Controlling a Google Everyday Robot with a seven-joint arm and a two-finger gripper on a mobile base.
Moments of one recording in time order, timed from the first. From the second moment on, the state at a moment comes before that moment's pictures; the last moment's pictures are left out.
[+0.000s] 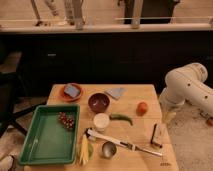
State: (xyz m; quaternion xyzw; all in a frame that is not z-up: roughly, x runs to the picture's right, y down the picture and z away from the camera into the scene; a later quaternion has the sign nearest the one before) arm 0.285 0.111 0.683 -0.28 0.02 0.02 0.96
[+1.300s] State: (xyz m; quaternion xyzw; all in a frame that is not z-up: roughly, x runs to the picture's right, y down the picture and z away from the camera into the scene) arm 0.263 0.137 0.681 -0.24 0.02 0.15 0.96
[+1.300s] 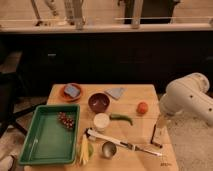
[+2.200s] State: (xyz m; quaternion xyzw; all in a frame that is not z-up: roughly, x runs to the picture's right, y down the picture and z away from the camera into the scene) arm 0.223 0.200 0.699 -0.26 -0.08 0.13 0.95
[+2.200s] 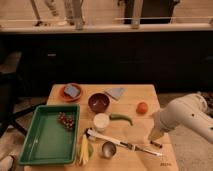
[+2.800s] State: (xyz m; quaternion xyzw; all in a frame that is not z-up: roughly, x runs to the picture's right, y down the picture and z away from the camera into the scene) arm 0.208 0.214 0.695 -0.26 -0.08 0.12 0.95
